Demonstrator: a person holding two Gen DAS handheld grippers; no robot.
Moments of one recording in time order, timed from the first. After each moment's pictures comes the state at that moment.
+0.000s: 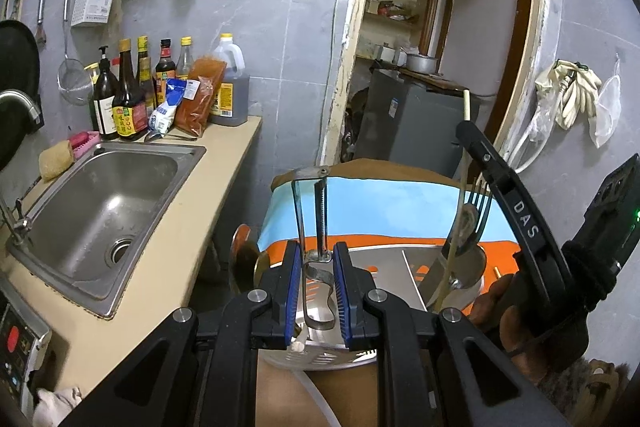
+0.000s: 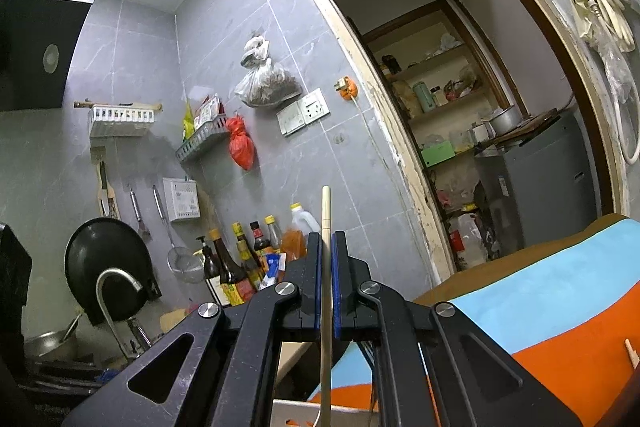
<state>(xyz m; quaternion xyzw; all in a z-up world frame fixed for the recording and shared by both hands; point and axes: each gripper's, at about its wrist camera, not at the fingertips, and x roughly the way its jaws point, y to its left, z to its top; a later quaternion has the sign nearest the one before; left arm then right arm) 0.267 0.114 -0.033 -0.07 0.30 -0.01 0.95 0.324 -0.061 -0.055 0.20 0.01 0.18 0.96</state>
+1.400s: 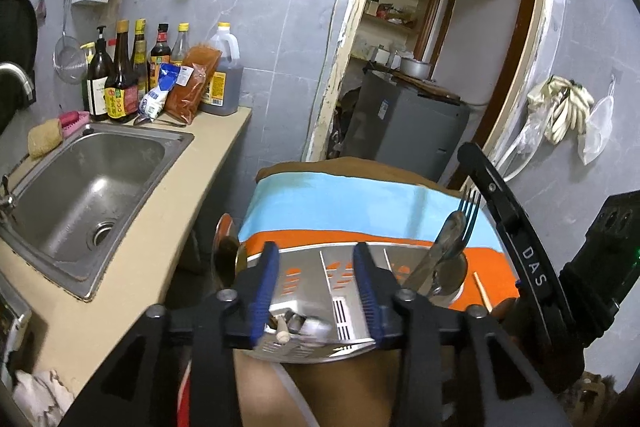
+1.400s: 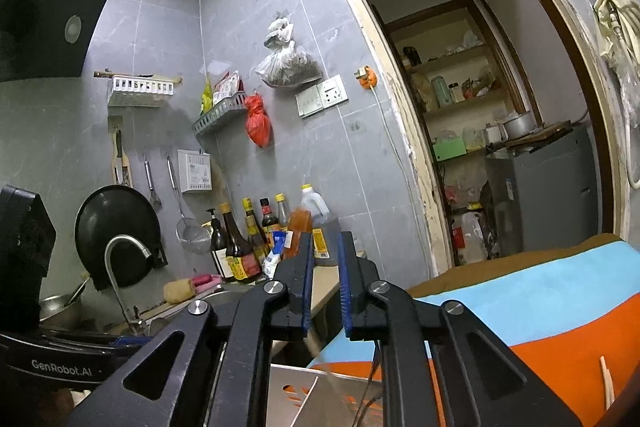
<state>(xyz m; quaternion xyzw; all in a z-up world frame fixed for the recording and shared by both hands) 0.259 0.116 -0.038 -0.11 0.30 -0.03 0.95 0.303 -0.070 -0.050 0.15 0.04 0.21 0.97</state>
